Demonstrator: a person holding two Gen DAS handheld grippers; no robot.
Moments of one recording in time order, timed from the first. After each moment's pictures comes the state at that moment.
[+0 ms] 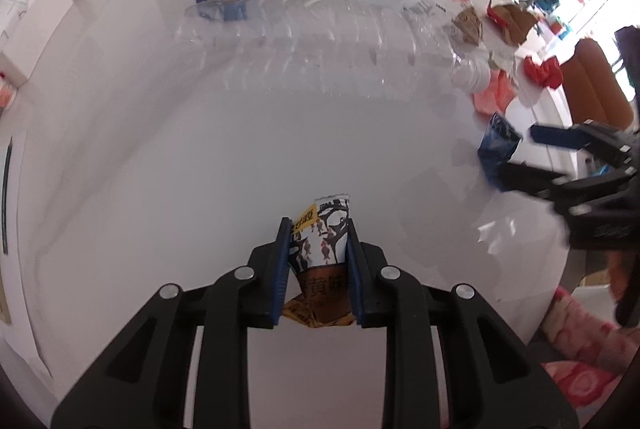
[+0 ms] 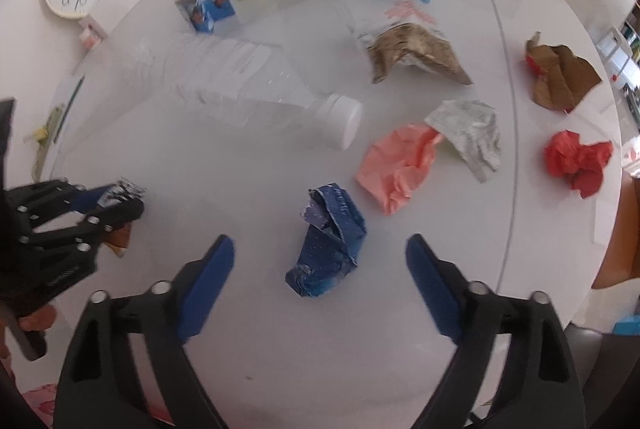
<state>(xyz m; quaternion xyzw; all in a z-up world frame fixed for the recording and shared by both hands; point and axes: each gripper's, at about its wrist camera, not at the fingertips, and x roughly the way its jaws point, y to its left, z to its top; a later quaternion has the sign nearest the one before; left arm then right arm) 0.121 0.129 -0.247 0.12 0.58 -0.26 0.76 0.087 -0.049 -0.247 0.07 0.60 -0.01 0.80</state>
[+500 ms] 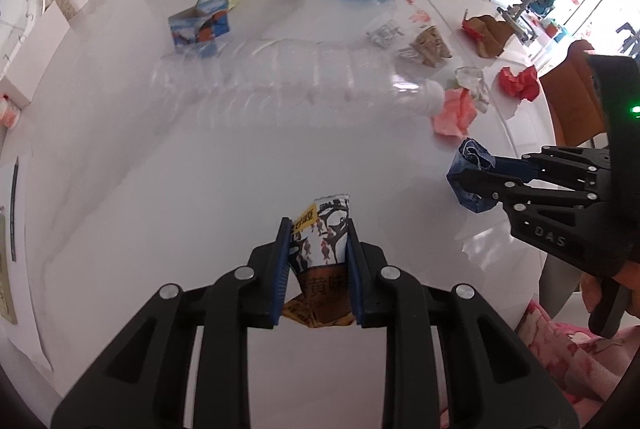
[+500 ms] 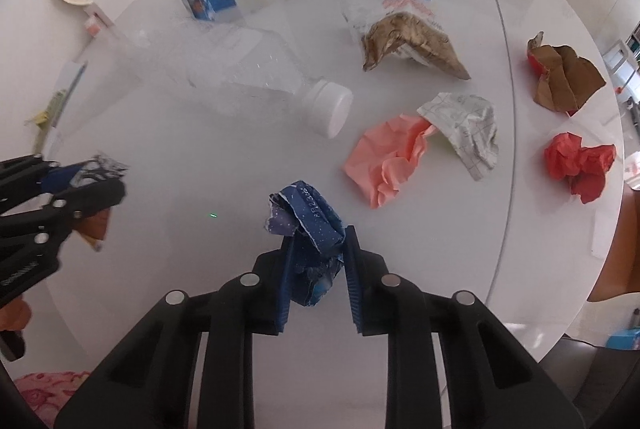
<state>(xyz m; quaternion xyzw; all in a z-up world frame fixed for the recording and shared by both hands) 0.105 0.095 -0.217 0.13 0.56 -0.27 0.77 0.069 -0.068 -0.237 0.08 0.59 0.01 0.81</state>
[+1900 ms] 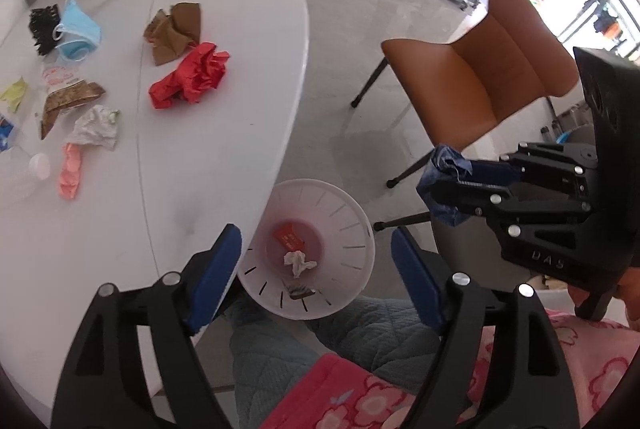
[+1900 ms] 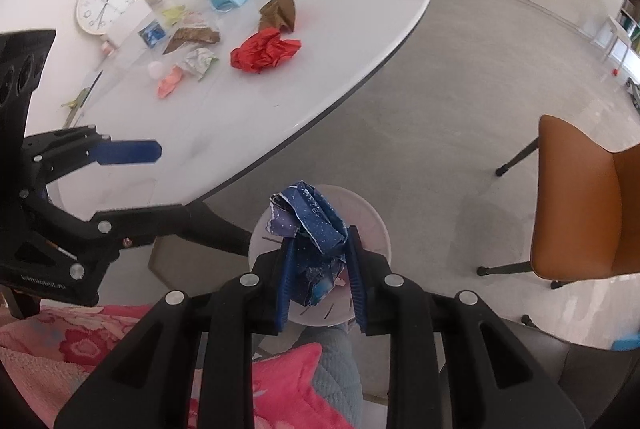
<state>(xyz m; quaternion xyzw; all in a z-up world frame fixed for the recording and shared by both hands) -0.072 -0.232 -0.189 0.15 0.57 -0.34 0.73 -0.135 -0.362 -0.196 0.10 0.56 0.05 0.82</state>
